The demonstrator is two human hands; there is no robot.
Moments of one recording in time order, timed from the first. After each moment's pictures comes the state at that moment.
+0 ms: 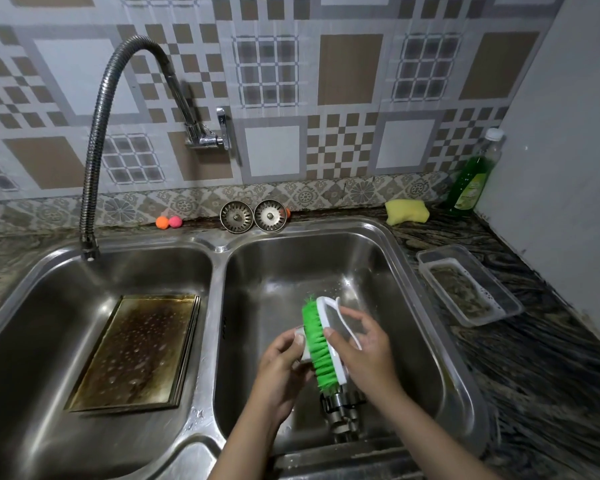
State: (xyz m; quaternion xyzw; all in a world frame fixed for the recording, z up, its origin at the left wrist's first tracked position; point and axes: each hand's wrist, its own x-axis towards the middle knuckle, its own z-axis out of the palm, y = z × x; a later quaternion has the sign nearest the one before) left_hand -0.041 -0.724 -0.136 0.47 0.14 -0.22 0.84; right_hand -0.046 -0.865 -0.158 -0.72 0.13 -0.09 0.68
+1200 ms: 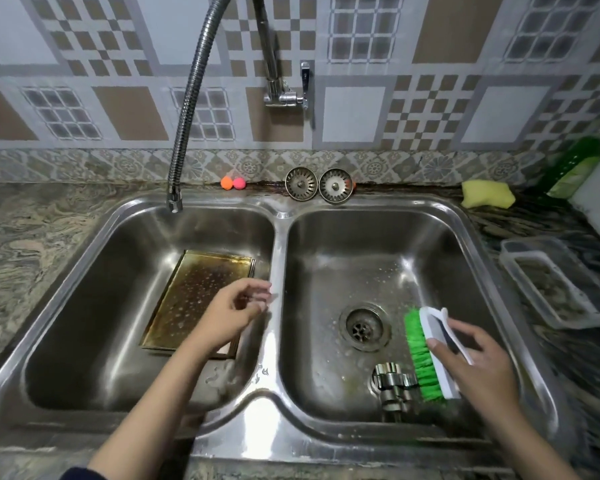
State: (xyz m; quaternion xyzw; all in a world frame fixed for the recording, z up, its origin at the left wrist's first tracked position) left_hand 0.003 -0.547 -0.129 0.83 -0.03 -0.06 0.55; right_hand -0.081 -0.910 -0.159 -0.80 0.19 -0.08 0.56
